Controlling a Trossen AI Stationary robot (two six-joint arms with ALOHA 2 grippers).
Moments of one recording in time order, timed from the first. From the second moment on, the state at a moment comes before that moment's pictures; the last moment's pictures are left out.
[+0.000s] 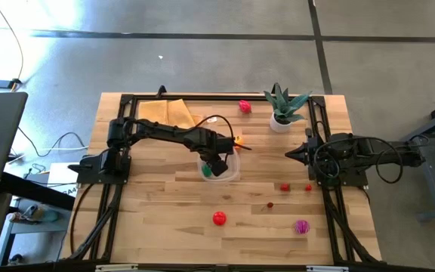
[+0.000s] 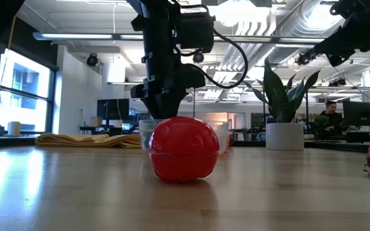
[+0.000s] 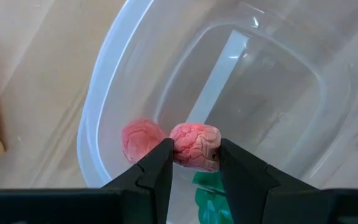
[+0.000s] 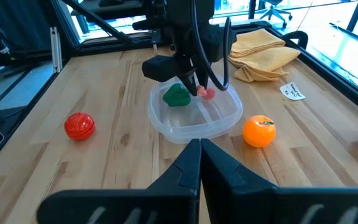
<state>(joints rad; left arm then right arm) 0.18 2.02 1.52 -0.92 -0.14 -0.56 0.06 0.24 0.38 -0.47 0.10 0.12</state>
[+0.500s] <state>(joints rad) 0.18 2.04 1.52 -0.91 -0.12 -0.56 0.06 0.24 0.38 -0.47 0.10 0.12</state>
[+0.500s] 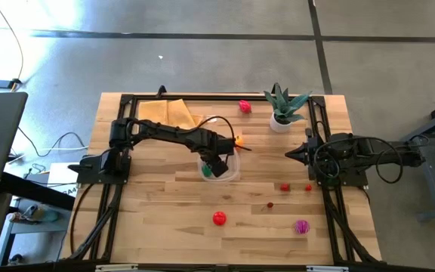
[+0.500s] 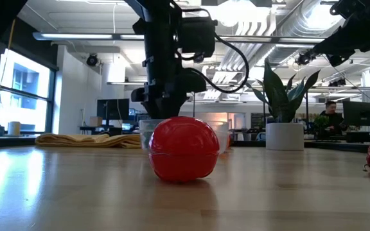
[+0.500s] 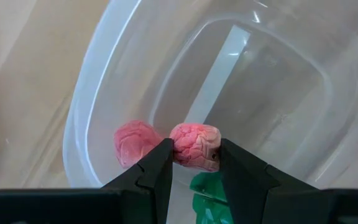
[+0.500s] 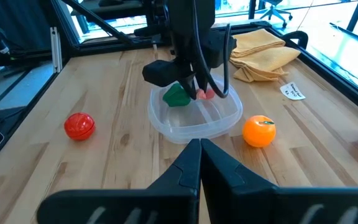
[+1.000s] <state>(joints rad) 0.18 2.04 1.52 -0.92 -0.14 -0.52 0.06 0.24 0.38 -0.47 0.10 0.12</state>
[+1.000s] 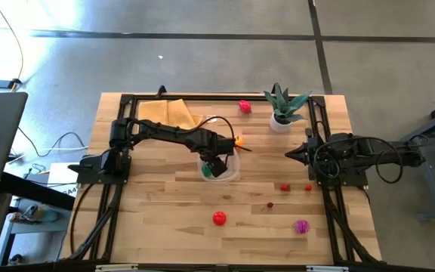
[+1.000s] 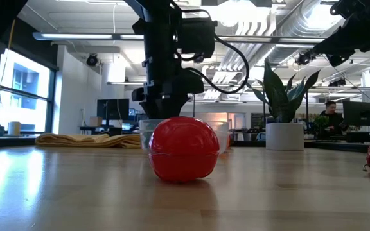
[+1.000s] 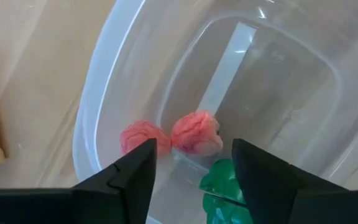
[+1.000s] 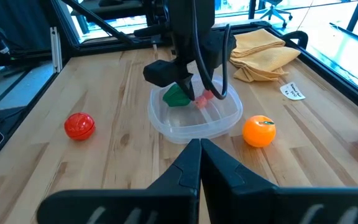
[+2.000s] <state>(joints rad) -0.13 1.80 1.52 -1.01 -0.05 -0.29 0.06 0.24 0.38 -0.47 0.10 0.12</state>
